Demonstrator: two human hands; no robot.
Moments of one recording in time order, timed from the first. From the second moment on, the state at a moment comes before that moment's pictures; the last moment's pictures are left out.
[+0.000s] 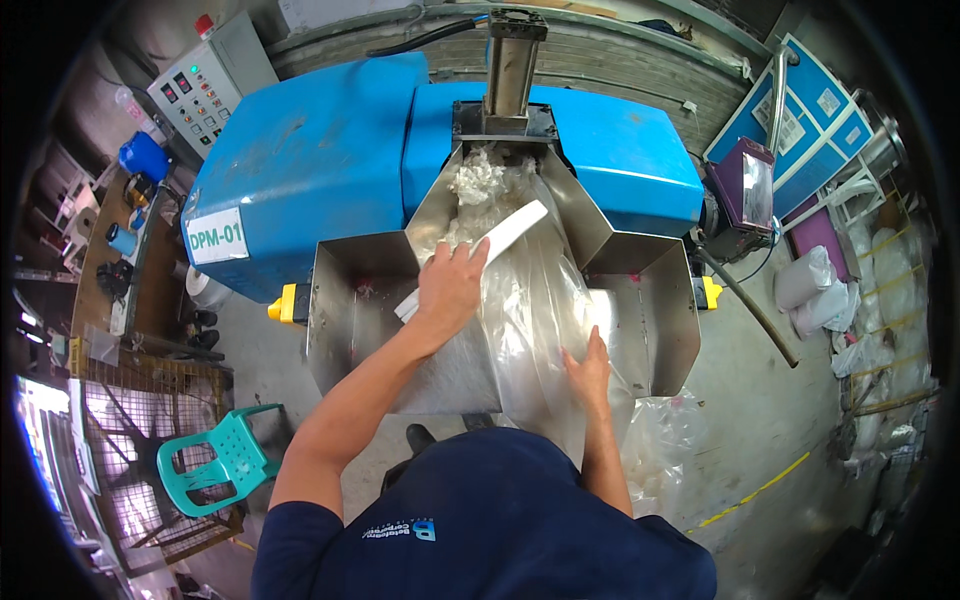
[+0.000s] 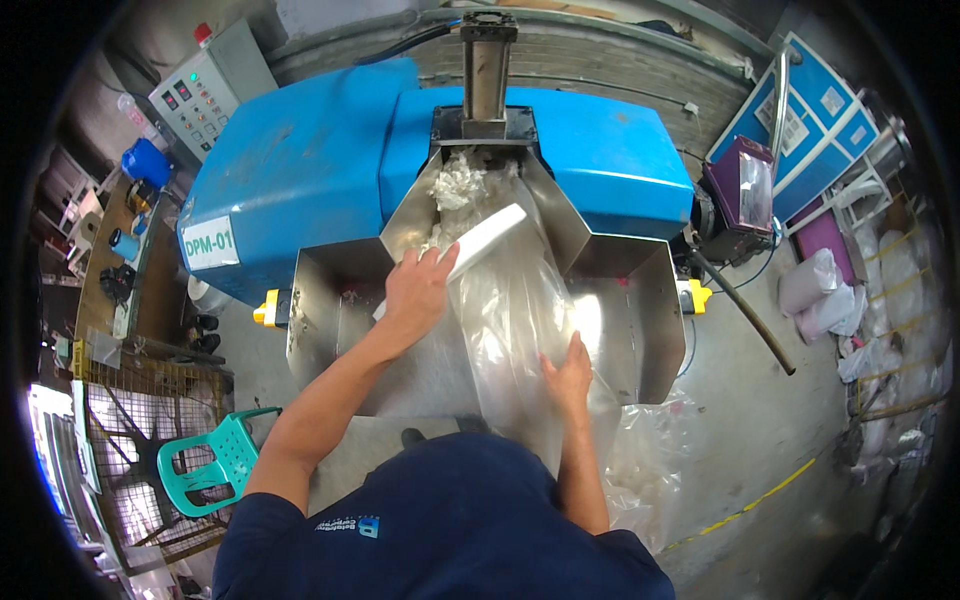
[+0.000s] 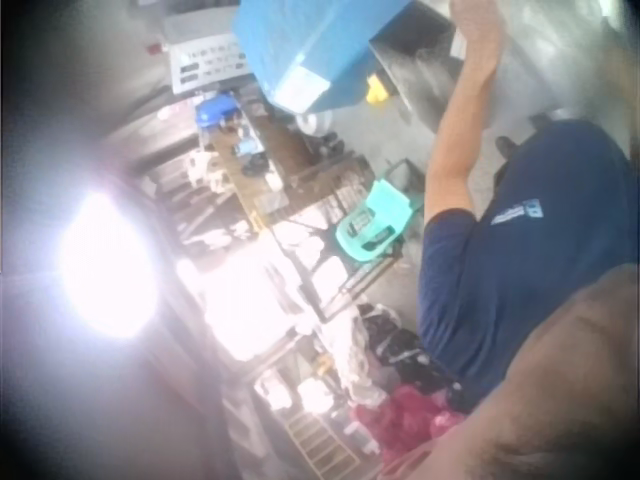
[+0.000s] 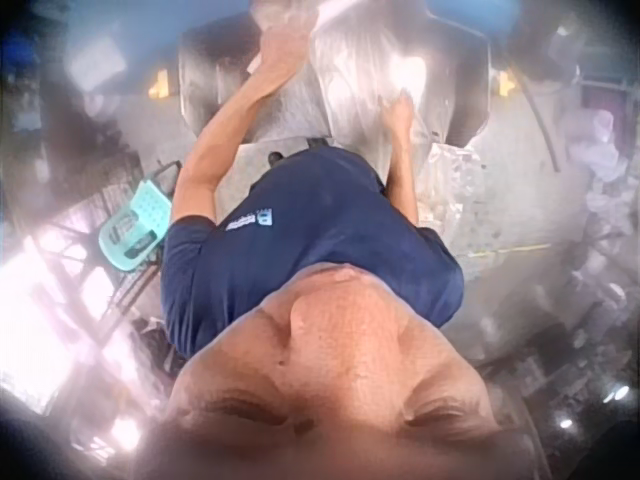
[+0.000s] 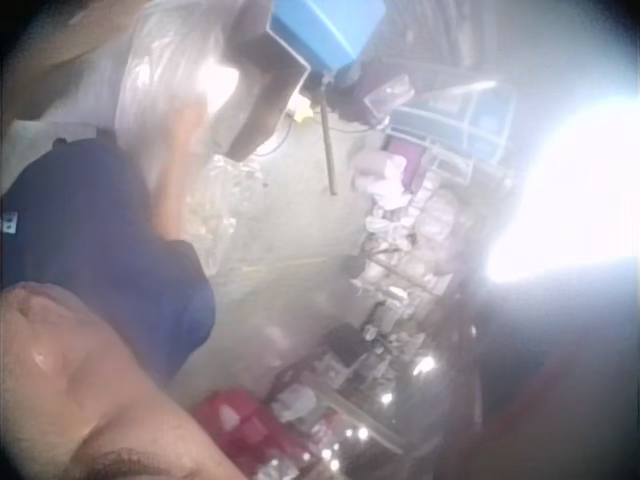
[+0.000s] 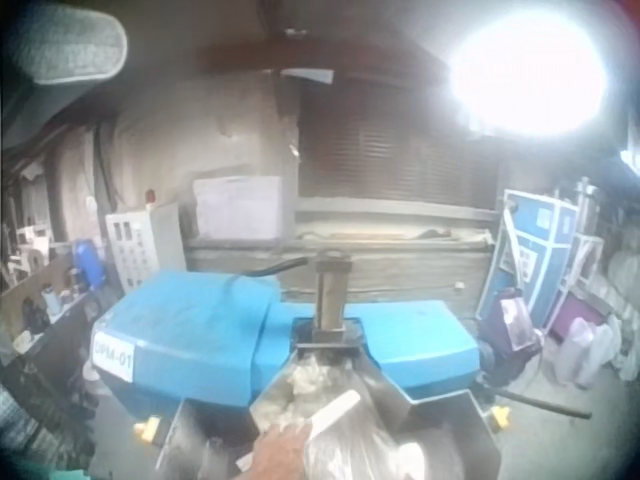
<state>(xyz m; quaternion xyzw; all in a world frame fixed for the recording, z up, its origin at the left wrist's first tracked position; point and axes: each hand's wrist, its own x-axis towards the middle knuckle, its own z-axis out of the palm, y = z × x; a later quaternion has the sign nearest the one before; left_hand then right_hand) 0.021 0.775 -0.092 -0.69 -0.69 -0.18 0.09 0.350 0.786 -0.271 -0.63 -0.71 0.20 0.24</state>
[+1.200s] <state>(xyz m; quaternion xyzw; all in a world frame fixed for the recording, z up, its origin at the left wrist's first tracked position) 0.087 0.884 -0.181 -0.67 -0.72 -0.13 -0.14 0.258 0.868 -0.289 -0.65 -0.71 0.18 0.20</state>
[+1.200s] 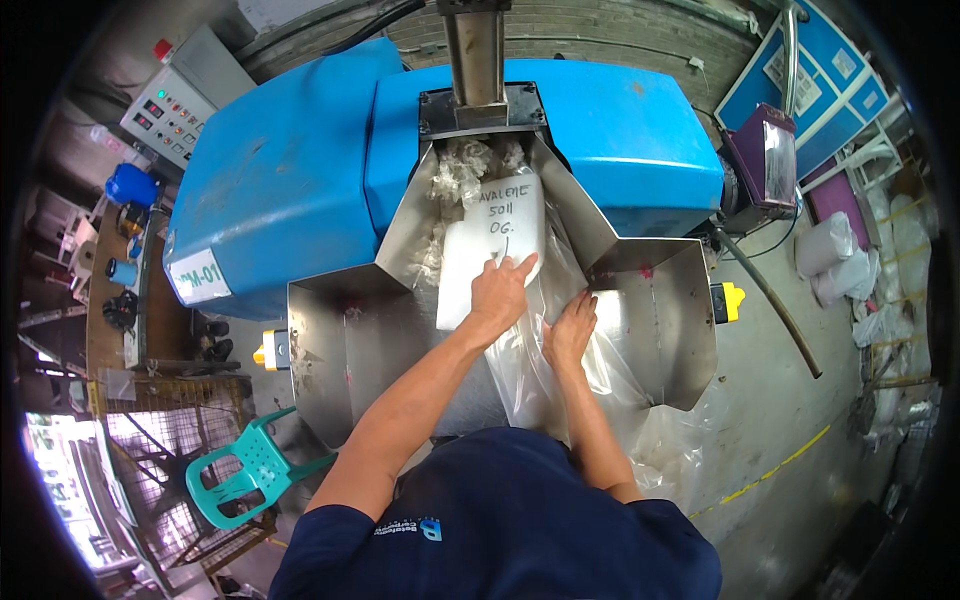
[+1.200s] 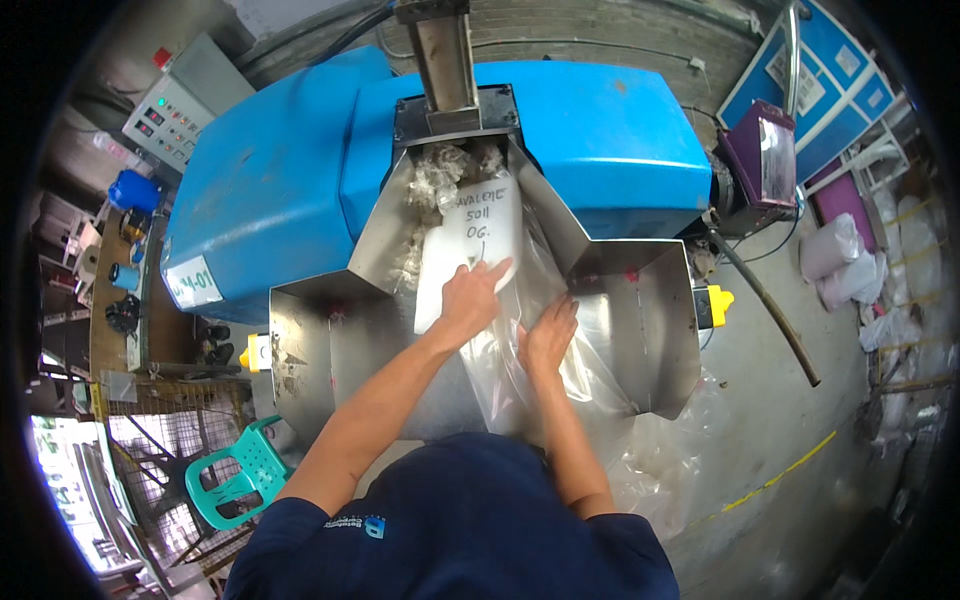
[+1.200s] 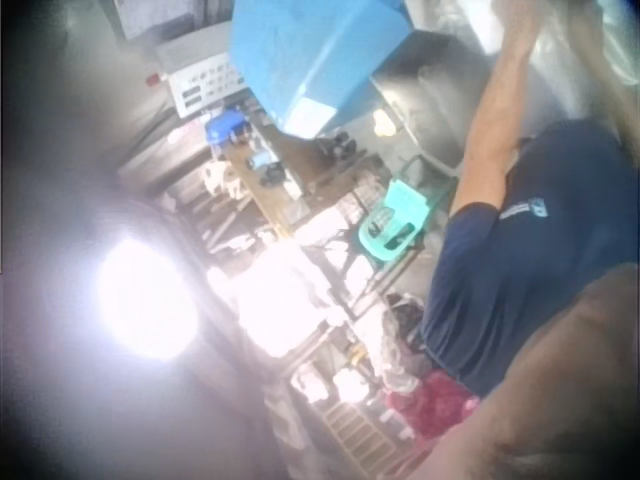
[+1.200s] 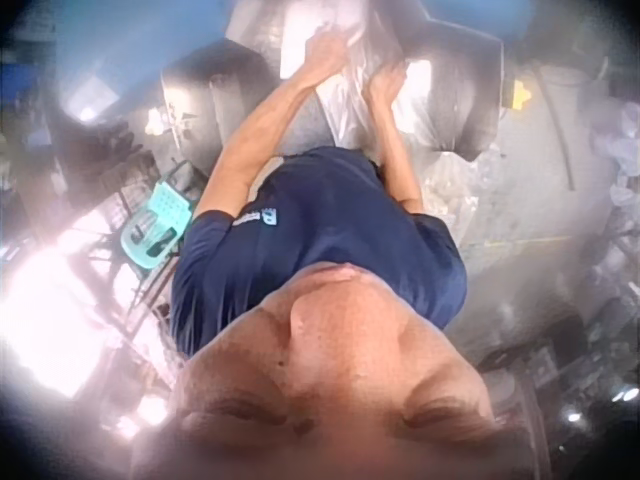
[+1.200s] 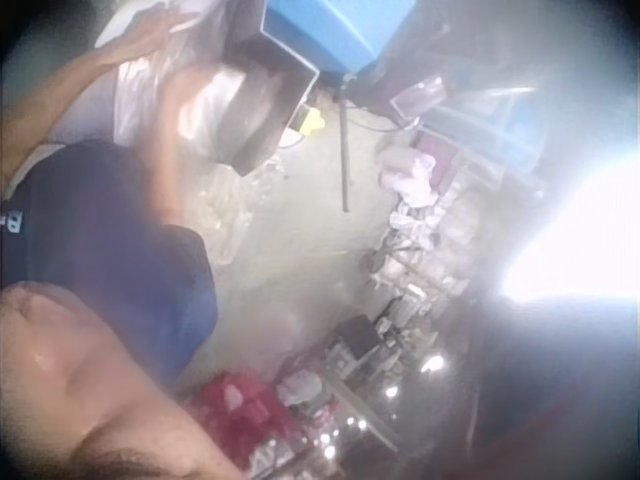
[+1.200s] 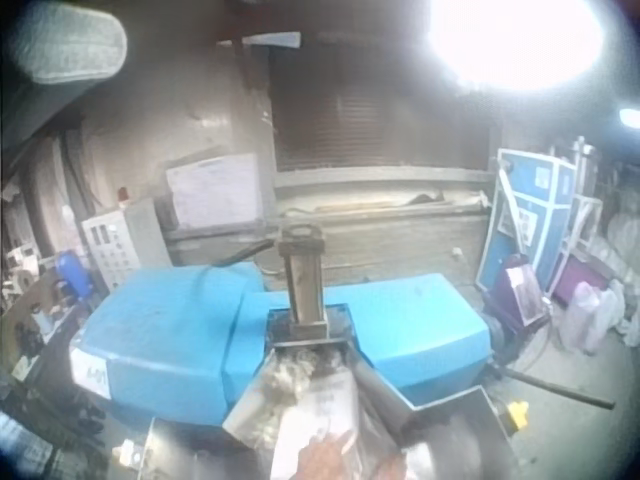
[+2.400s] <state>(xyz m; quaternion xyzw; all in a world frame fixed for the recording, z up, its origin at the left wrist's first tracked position) 0.005 0.768 -0.068 -0.59 -0.77 -0.22 -0.10 0.239 0.898 -0.316 -0.64 -0.72 0.09 0.27</state>
